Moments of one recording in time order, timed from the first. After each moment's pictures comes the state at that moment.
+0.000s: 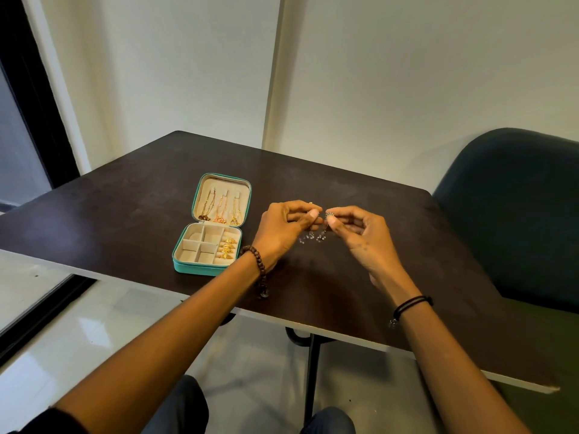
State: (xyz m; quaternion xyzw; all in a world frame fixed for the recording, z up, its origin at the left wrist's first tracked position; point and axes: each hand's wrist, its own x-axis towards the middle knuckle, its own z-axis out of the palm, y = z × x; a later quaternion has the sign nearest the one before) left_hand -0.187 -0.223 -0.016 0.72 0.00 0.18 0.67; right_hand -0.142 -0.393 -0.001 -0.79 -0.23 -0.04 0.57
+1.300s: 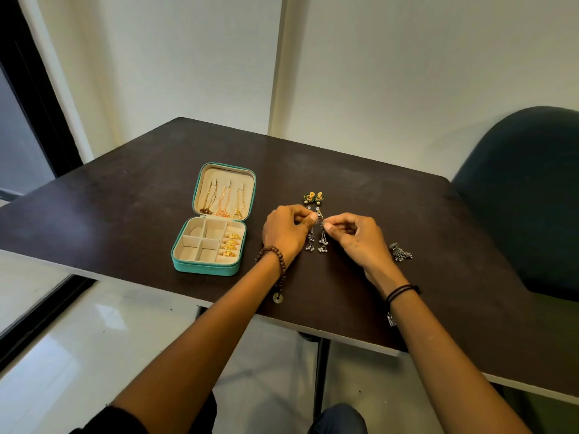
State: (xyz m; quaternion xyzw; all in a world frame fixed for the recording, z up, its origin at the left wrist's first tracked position) left_hand -0.159 -0.225 -0.043 0.83 0.17 0.20 0.48; right_hand -0.107 -0.374 -0.044 -0.84 -0.17 0.00 0.51
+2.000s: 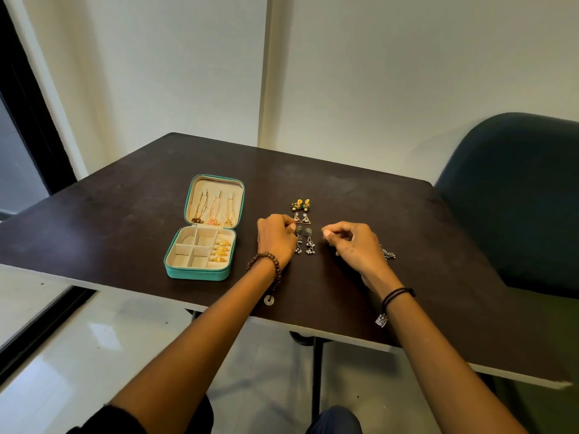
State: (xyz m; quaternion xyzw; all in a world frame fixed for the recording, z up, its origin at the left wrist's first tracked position) left_hand -0.149 -0.228 -0.052 0.86 0.19 0.19 0.42; right_hand -0.111 -0.392 -0.040 -0.86 -0.13 0.00 0.49
